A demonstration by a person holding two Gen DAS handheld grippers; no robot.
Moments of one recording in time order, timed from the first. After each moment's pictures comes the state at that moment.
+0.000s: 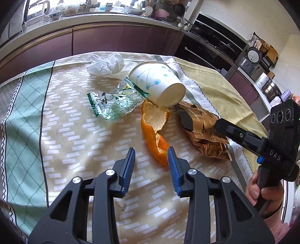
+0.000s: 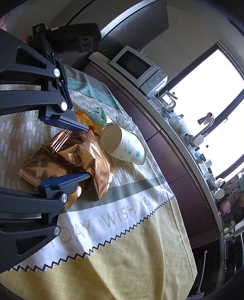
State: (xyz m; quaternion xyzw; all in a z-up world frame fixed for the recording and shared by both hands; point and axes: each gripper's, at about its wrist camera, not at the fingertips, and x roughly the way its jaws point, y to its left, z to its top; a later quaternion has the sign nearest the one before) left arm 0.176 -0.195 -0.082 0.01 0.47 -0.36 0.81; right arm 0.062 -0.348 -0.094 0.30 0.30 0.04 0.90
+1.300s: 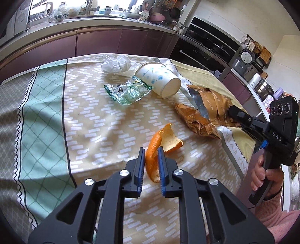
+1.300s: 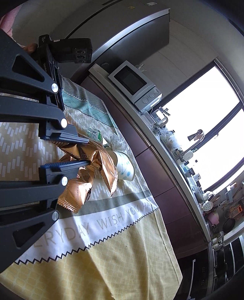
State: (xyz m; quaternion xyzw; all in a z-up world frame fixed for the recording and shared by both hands) left arm 0.140 -0.140 -0.074 0.01 0.46 -0.38 0.81; right arm 0.026 -0.340 -0.066 0.29 0.25 0.08 0.92
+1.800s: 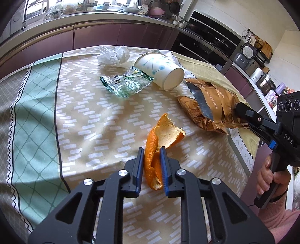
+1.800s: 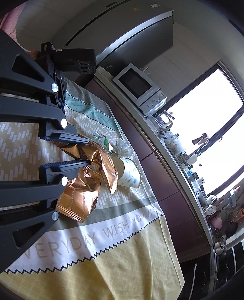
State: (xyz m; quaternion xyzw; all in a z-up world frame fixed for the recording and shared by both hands) left arm 0.145 -0.154 -0.086 0.02 0.47 -0.38 0.80; right arm 0.030 -0.328 -0.066 0.29 0.26 0.10 0.92
